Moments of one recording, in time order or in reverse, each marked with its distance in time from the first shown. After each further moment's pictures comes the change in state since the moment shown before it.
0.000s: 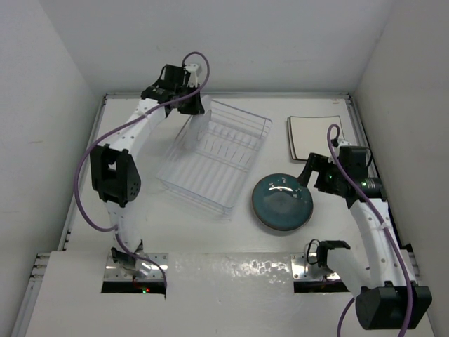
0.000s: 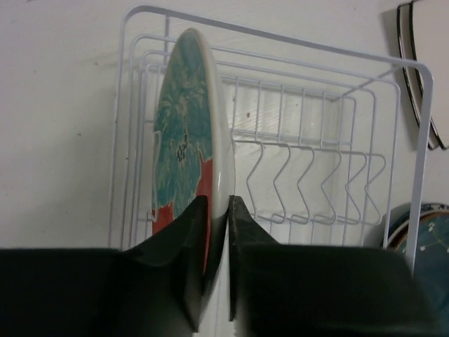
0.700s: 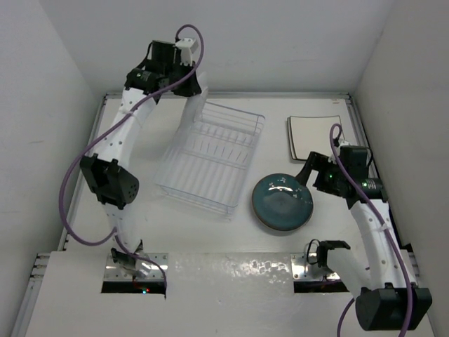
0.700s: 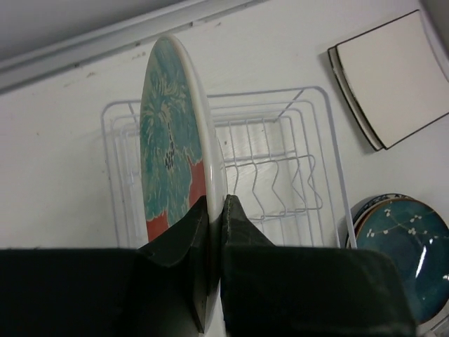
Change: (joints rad) left arm 0.001 -0.002 0.329 -0.227 0.060 0.067; right arm 0.000 -0.006 0.000 0.003 -0.043 0.041
